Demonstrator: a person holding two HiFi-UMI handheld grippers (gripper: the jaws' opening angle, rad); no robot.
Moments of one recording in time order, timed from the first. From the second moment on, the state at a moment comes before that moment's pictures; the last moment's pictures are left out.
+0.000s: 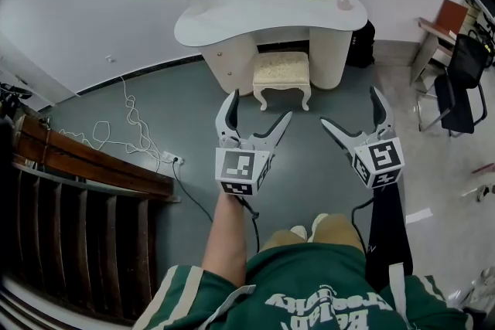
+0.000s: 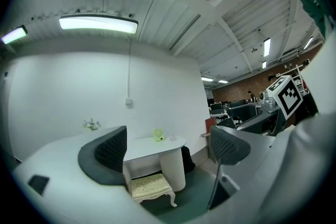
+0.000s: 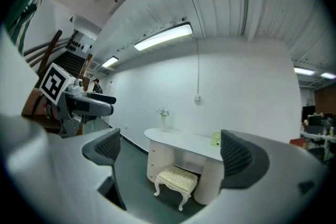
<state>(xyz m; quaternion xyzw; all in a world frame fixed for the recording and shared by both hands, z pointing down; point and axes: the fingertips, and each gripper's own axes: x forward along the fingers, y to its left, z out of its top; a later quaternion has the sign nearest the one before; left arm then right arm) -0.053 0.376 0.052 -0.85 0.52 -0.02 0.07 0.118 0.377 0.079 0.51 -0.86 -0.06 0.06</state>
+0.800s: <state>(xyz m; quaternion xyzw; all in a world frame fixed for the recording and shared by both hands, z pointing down) -0.062 0.253 0.039 -0.83 0.56 0.00 0.09 0.116 0.232 0.068 0.47 -0.88 -0.08 0.04</state>
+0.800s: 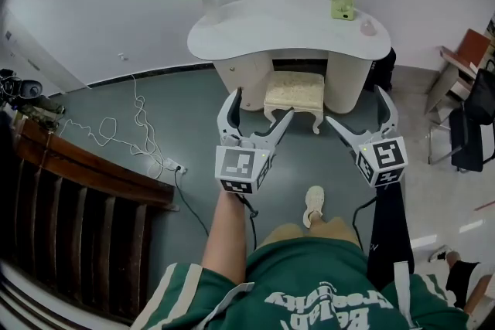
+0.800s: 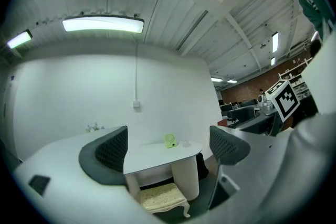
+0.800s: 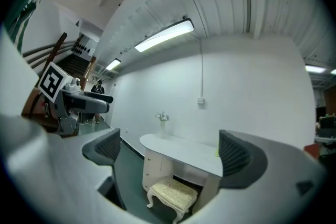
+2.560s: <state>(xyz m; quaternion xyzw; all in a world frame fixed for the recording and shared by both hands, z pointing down) -0.041 -0.061 0.169 -0.80 0.59 -0.10 0.02 0.123 -0.097 0.200 0.42 -0.90 0.03 0.07</state>
